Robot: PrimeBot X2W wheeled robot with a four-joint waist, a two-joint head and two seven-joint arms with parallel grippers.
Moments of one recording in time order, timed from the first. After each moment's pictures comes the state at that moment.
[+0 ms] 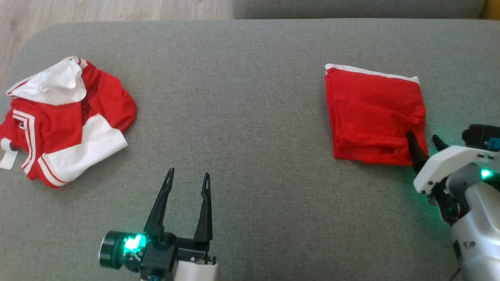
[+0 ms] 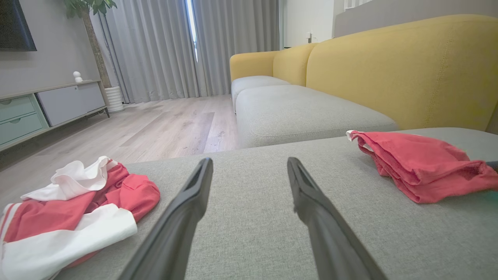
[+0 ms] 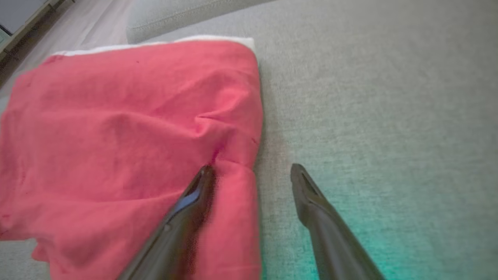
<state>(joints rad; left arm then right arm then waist) 0.05 0.06 -0.37 0.00 -0.01 0.19 -0.26 -0.44 -0.27 0.08 0.75 0.46 0.12 0.13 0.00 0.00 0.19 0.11</state>
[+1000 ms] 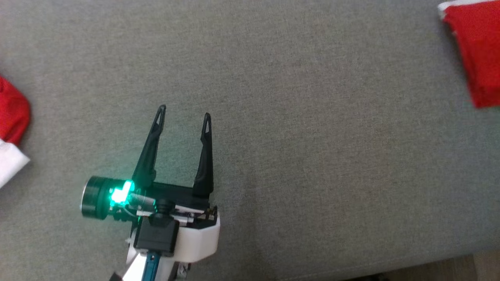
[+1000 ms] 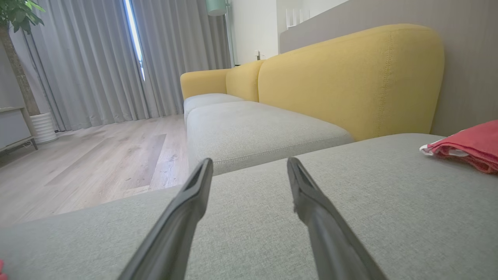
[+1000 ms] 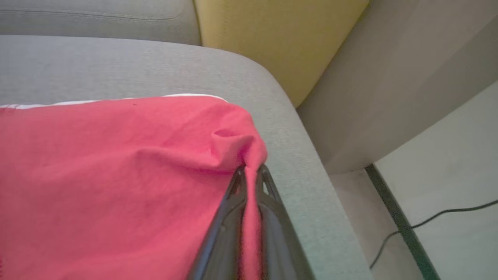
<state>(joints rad) -0.16 0.13 -0.45 -0.16 0.05 0.28 -0.26 -0.75 -0.69 0.21 0.90 0.49 0.12 -0.03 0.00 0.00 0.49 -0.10</state>
